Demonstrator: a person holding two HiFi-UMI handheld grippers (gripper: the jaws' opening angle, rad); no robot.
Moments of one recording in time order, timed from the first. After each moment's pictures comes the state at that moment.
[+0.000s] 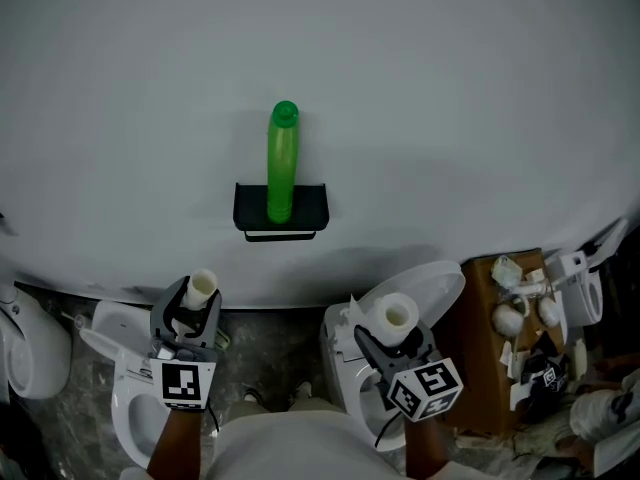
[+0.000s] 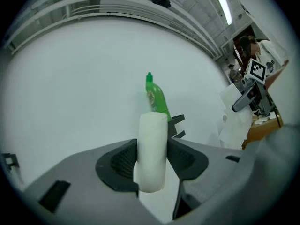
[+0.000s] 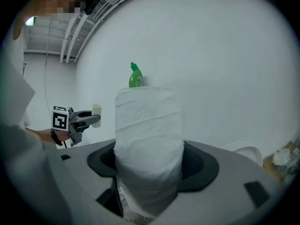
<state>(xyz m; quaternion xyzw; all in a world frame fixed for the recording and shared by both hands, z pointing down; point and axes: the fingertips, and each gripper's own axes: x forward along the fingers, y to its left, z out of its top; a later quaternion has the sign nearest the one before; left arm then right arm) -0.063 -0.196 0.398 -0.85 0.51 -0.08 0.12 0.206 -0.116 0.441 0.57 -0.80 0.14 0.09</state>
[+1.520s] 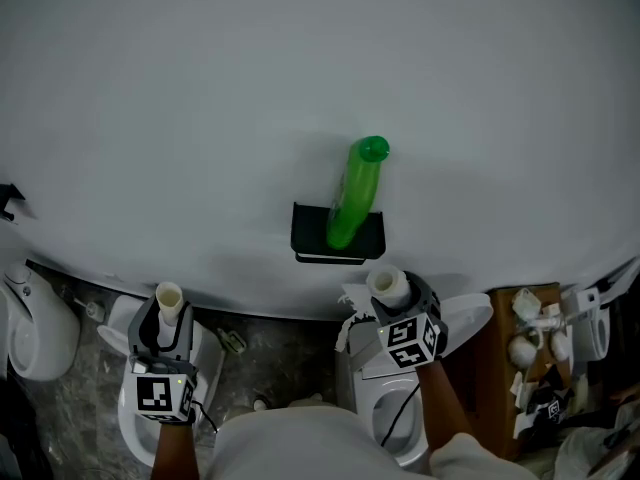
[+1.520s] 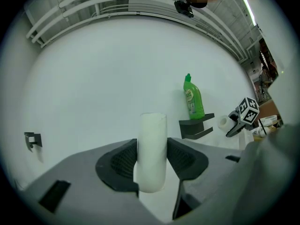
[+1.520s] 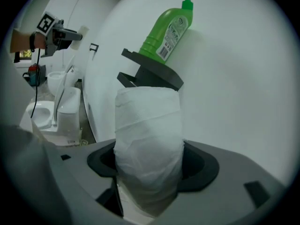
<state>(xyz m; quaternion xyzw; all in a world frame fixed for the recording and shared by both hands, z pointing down) -0.206 -0.205 0.406 -0.80 0.60 -0.07 0.05 0.185 -0.264 0.513 0.52 -0.75 -0.06 0.41</state>
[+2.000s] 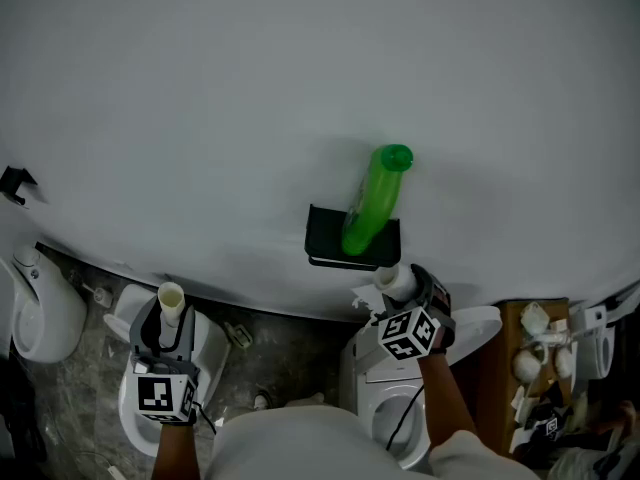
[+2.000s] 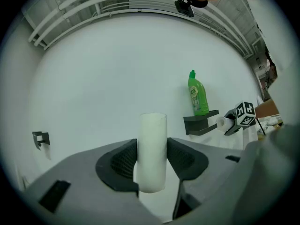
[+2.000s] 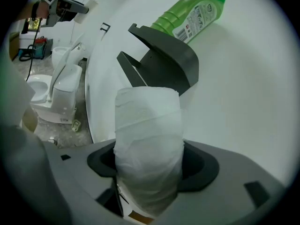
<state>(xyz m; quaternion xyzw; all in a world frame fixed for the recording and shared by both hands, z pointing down) -0.220 -0.200 0.413 -0.77 0.63 -0.08 0.04 0.190 -0.302 0.529 0.49 -0.70 -0.13 0.50</state>
